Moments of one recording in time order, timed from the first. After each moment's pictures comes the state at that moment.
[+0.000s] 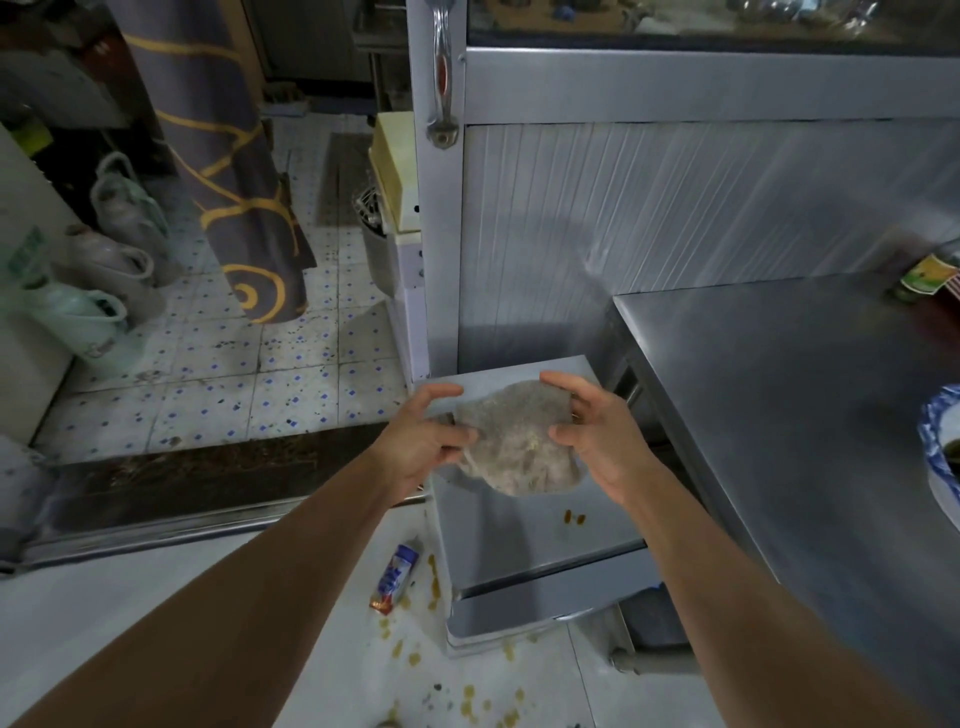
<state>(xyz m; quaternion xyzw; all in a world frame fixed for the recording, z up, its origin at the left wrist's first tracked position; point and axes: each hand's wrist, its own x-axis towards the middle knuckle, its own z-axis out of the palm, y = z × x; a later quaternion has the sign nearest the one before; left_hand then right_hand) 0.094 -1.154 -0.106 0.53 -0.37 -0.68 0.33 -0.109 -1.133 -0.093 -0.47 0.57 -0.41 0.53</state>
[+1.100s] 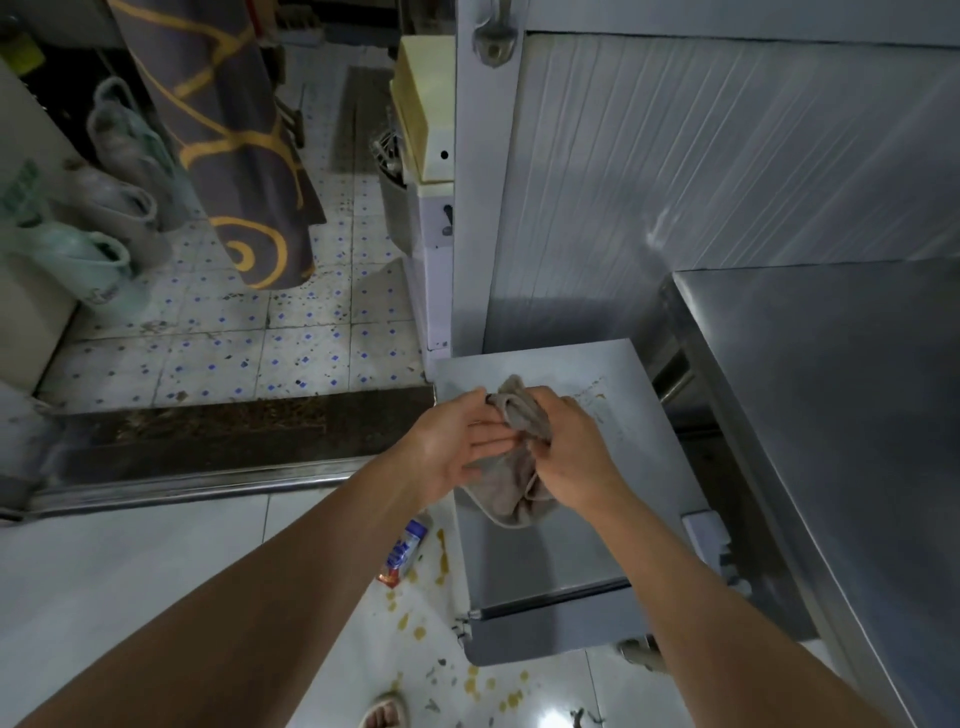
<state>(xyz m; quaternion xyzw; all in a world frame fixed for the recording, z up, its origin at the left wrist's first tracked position) 0.090 -1.190 -0.145 0.53 -0.27 -0.76 0.24 -0.053 -1.174 -0.152 -0.67 0.66 -0.18 0.29</state>
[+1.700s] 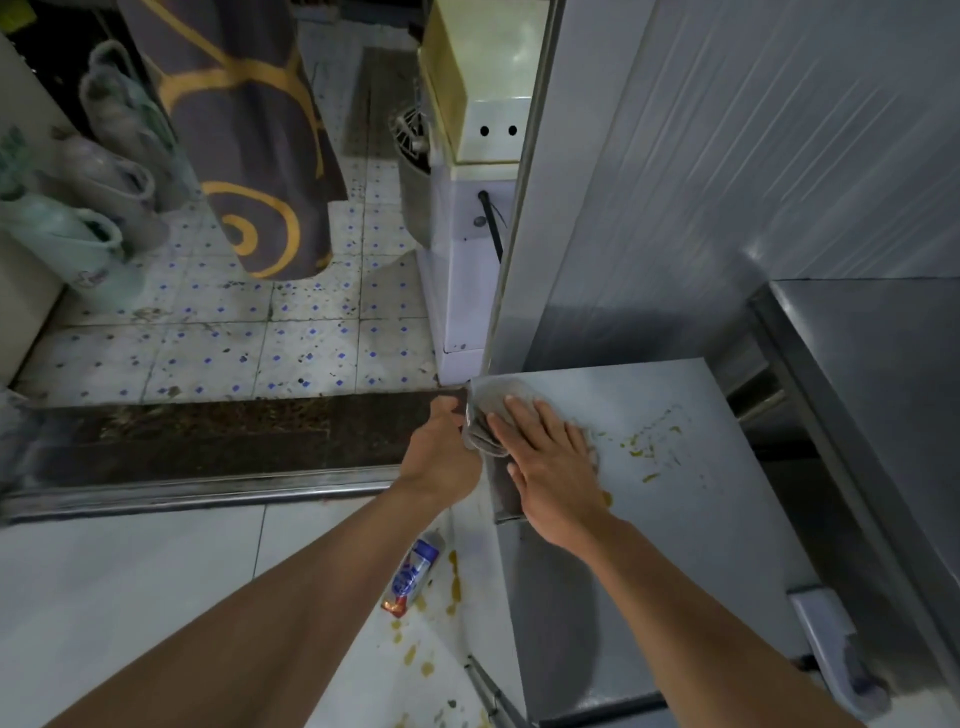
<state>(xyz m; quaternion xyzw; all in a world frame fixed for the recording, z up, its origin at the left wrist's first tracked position) 0.134 -1.248 -0.239 0.70 -0.53 -0.43 0.20 -0.012 -1.238 -0.285 -0.81 0.57 0.00 0.13</state>
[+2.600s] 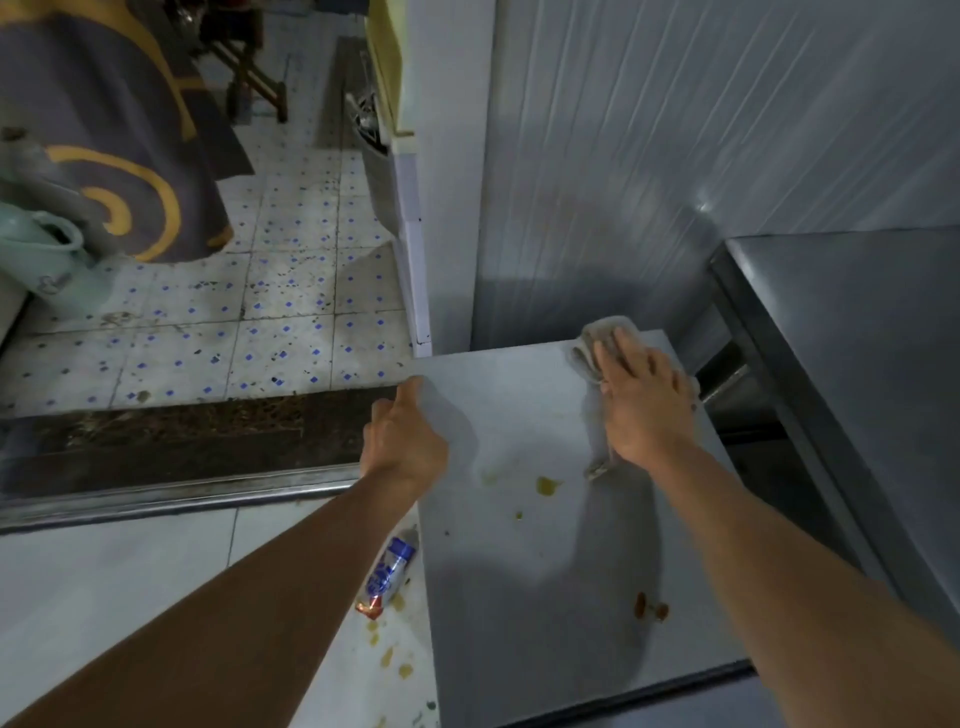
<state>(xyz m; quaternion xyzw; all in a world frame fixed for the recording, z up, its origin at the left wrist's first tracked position) 0.084 -1.260 -0.267 0.77 -0.52 -0.35 0.12 -0.159 -1.295 -0.290 -0.70 0.71 0.05 0.03</state>
